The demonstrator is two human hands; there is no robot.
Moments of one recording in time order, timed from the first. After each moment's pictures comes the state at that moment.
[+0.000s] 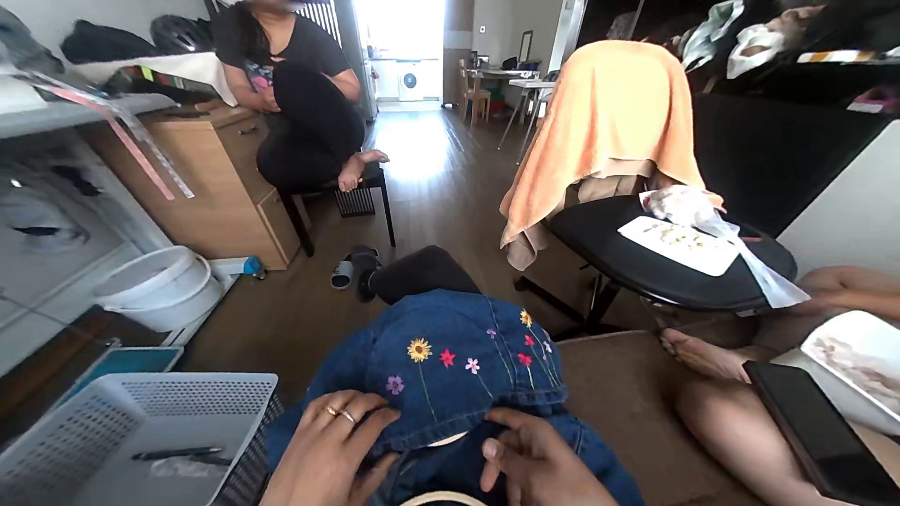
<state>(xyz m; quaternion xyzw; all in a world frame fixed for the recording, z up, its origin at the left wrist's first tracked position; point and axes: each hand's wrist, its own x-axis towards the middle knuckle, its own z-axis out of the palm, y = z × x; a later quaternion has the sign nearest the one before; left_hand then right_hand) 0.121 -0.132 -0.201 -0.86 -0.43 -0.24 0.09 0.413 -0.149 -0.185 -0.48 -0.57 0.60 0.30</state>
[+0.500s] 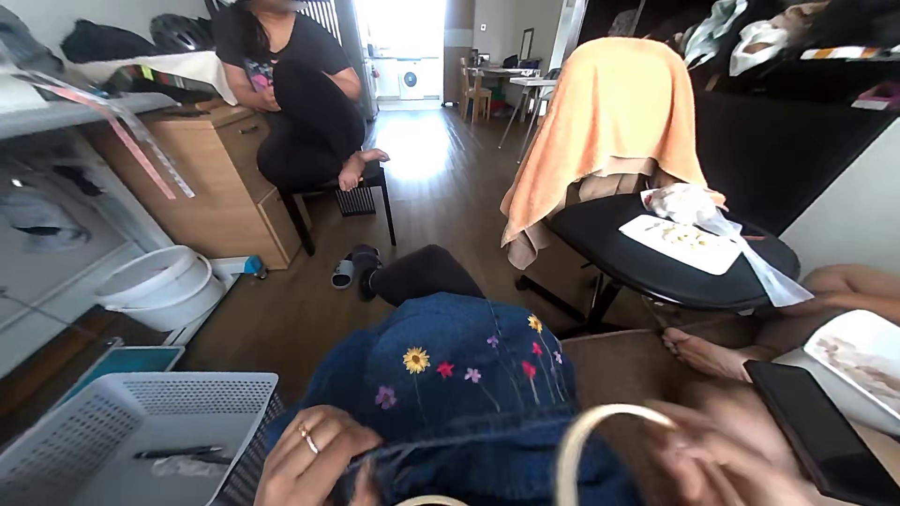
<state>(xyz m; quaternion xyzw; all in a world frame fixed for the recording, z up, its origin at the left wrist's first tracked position) 0.122 -0.141 -0.194 -0.81 -0.37 -0.44 0.07 0.542 -0.172 -0.166 -0.41 -0.49 0.61 0.47</state>
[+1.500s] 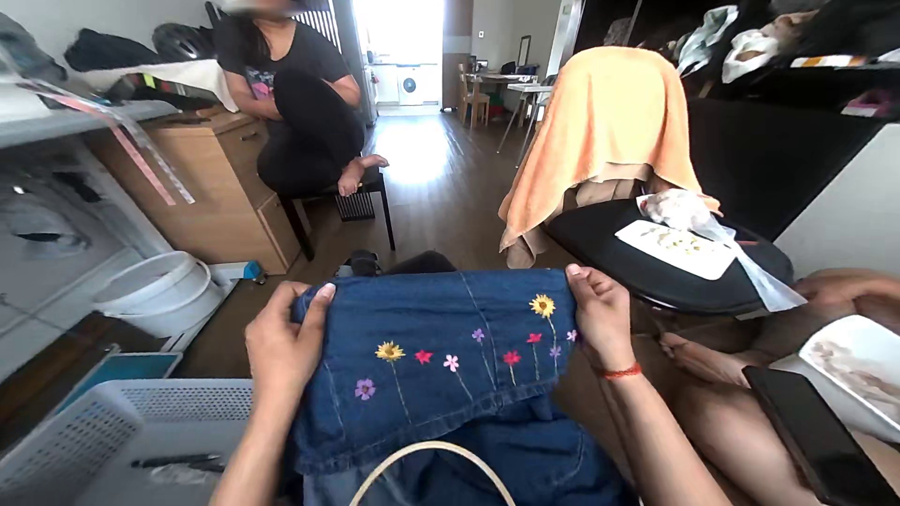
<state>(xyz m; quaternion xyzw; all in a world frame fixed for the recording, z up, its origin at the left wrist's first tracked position) 0.108 -0.037 -0.146 -0.61 -0.60 -0.52 0.05 0.472 -0.024 -0.145 -0.52 -0.50 0.23 0.65</state>
